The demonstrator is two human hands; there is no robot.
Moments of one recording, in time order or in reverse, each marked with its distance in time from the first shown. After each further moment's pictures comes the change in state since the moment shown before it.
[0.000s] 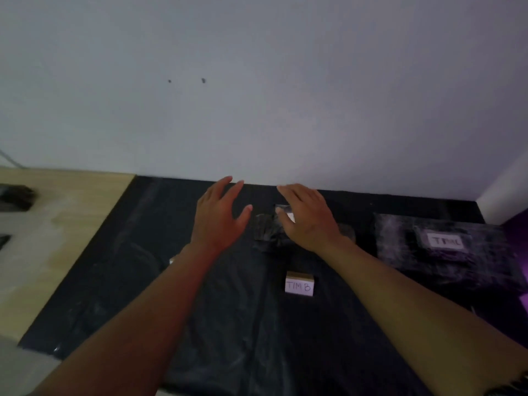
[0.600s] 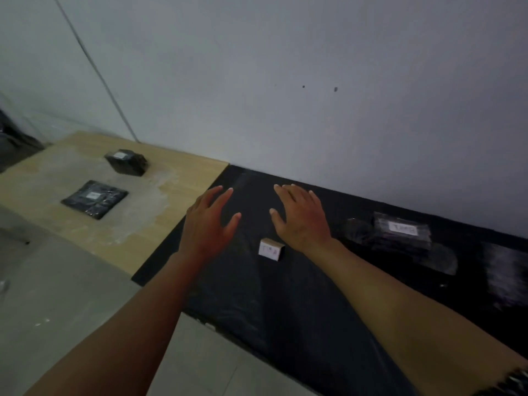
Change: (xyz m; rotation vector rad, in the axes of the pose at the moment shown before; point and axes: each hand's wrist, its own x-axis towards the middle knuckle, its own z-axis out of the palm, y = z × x) left_hand -0.133 -0.167 -0.159 0.128 0.092 -0.246; right_hand 0.022 -0.232 0.091 -0.025 -0.065 -0.170
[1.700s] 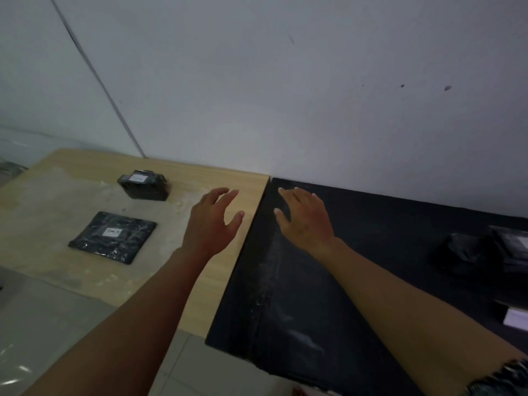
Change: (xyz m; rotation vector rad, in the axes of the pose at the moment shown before) left_hand 0.125 -0.291 -0.020 -0.095 -0.078 0.157; right_hand 0.174 -0.168 0.169 -0.021 -0.023 0.169
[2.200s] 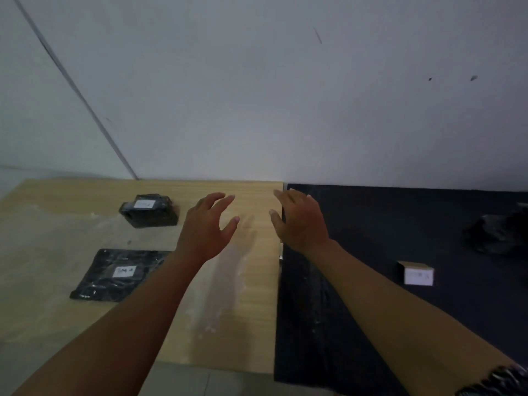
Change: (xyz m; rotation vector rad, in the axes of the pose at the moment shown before) left_hand 0.046 -0.157 -0.022 -0.051 -0.105 0.166; right_hand 0.067 -0.105 0.088 -0.028 0.179 0.147
